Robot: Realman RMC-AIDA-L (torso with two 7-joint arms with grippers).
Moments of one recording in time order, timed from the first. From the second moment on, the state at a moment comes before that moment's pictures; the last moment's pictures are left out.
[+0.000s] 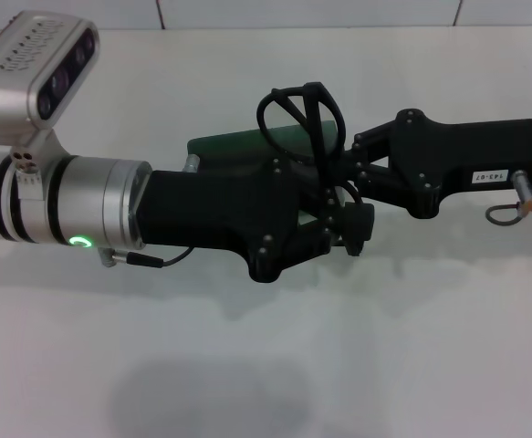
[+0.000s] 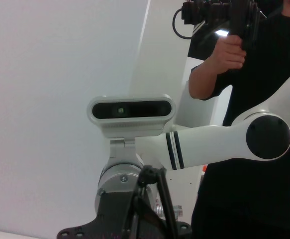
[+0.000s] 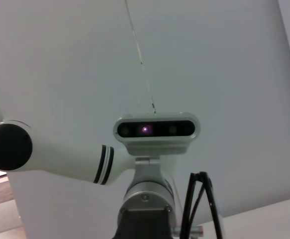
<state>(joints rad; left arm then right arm) -0.67 -2.09 0.95 0.45 1.69 1.86 -1.24 0.73 2.02 -1.00 -0.56 -1.64 -1.72 1.39</state>
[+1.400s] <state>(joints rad) -0.50 -2.02 0.95 0.46 1.75 1.71 -1.24 0.75 2.02 -1.15 -0.65 -1.69 -1.38 1.32</state>
